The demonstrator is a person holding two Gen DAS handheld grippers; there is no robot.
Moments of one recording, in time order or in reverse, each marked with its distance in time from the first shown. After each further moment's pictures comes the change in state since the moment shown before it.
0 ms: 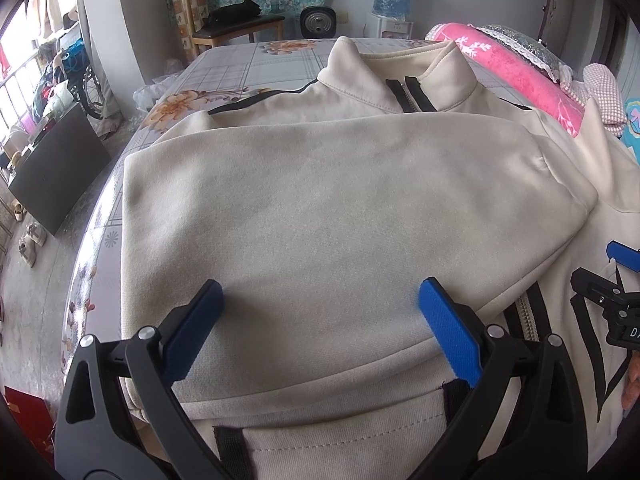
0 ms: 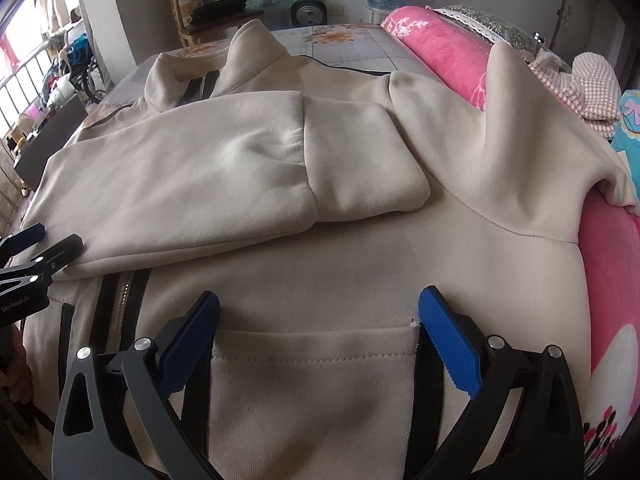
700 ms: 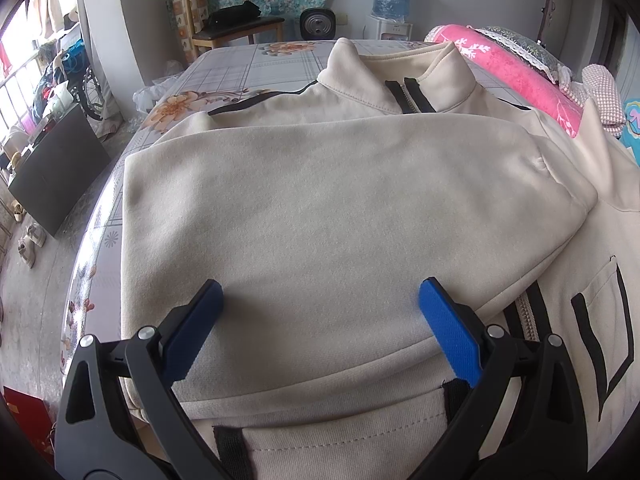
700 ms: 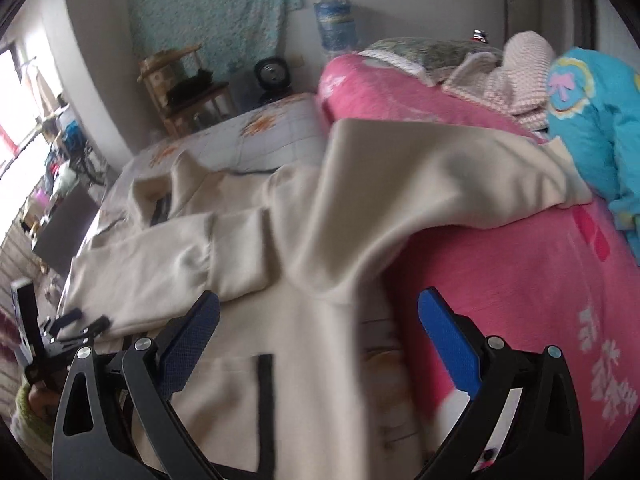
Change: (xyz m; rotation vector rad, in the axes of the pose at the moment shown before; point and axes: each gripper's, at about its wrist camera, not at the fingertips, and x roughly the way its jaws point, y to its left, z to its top) left arm 0.000 0.000 0.000 -0.001 -0.004 -0.002; right arm -0.099 -0.169 0.022 0.279 -0.184 0.032
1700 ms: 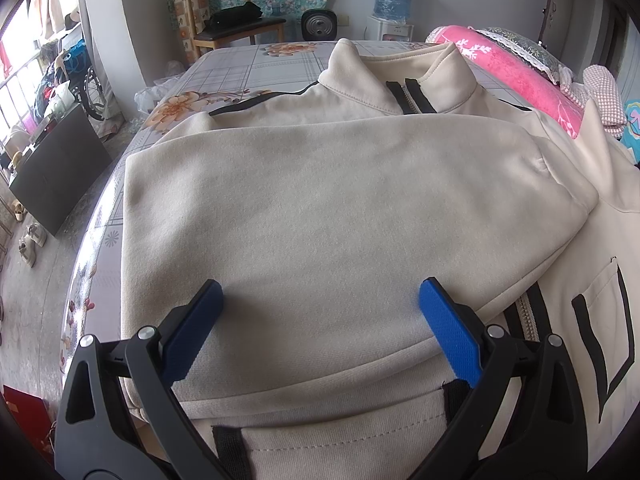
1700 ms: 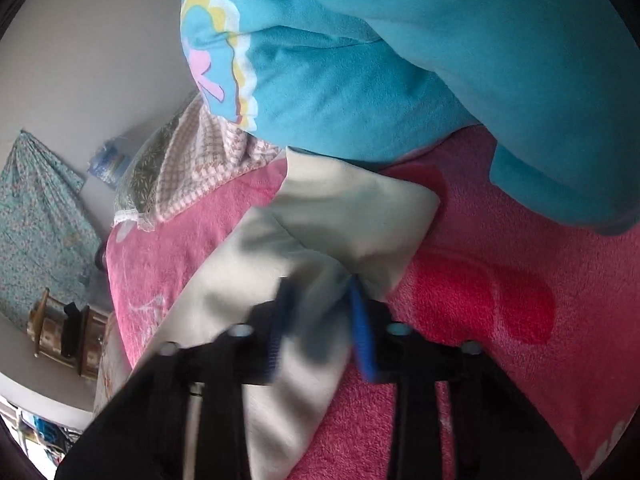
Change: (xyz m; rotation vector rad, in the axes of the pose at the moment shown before) left arm 0.000 0.000 -0.001 0.000 -0.001 0.000; right arm 0.083 -0.216 0.065 0.791 -0.177 -0.224
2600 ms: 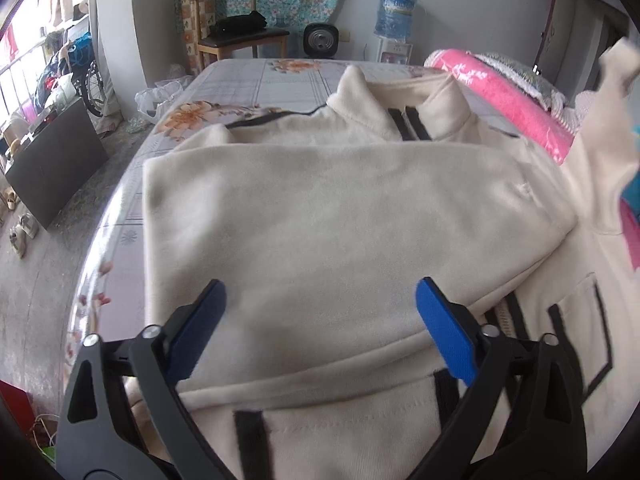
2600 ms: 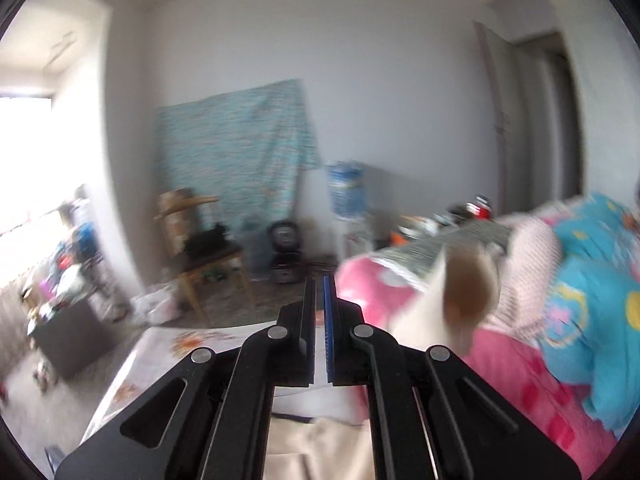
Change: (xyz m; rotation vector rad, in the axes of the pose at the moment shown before) left arm -0.032 0.020 0.006 -0.065 -0.059 -0.067; right arm -0.262 0.268 -0.145 -0.896 -0.292 0.604
